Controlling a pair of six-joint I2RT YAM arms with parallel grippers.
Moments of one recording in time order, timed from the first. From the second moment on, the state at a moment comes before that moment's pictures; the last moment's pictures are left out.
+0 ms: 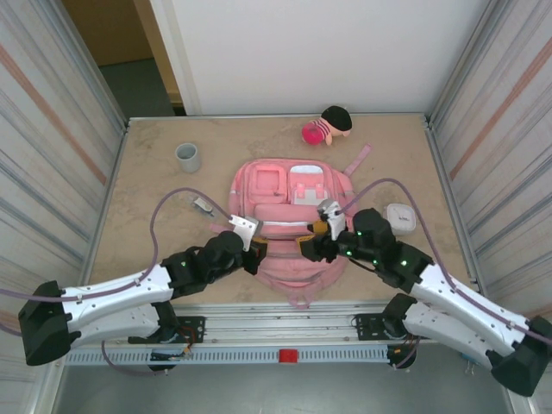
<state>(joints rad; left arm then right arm) -1.08 0.97 0.54 -0.11 -0.21 -0.46 0.83 0.81 0.61 -0.23 -0.22 0.19</state>
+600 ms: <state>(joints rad) -1.06 0.96 0.54 -0.10 -0.16 -0.40 0.88 1.19 0.74 -0.17 -0.23 -0.19</state>
